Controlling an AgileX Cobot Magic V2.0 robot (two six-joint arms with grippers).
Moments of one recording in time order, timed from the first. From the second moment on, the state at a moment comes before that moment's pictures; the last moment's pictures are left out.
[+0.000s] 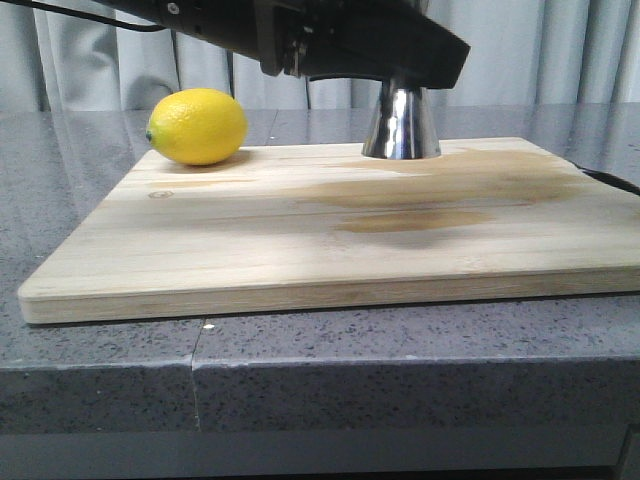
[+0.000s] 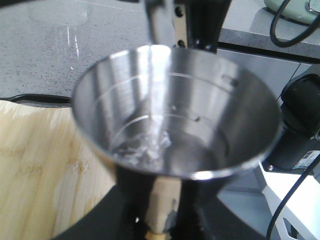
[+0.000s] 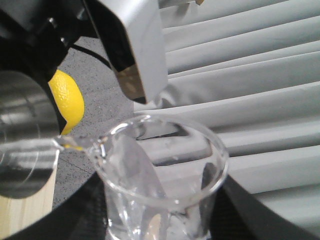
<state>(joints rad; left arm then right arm) -0.55 1.78 -1.25 -1.48 1.10 1.74 0.16 1.26 -0.93 -1.40 -0.72 -0.07</state>
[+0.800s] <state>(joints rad) -0.55 1.78 -1.25 -1.48 1.10 1.74 0.16 1.26 -0.93 -1.41 -0.72 -0.13</state>
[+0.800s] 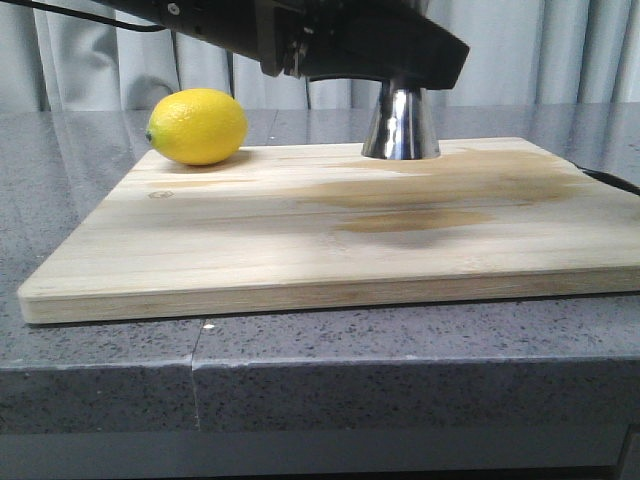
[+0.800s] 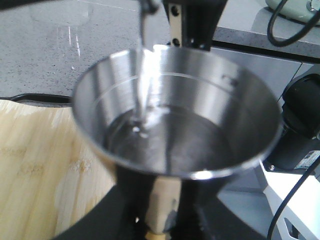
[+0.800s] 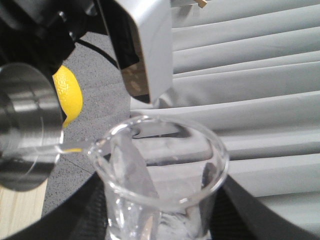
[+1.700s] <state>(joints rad) -0.55 1.78 -1.25 -1.48 1.10 1.74 0.16 1.26 -0.93 -1.41 -0.72 -0.16</state>
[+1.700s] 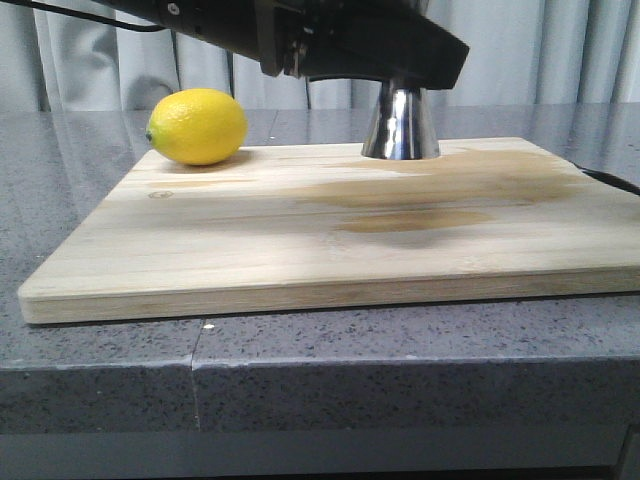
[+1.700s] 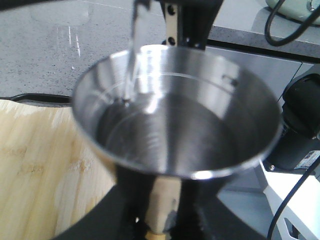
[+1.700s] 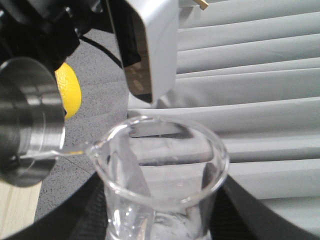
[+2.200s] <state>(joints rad) -0.55 1.78 -1.25 -1.48 1.09 1.74 0.16 1.26 -0.93 -1.34 -0.72 0.35</state>
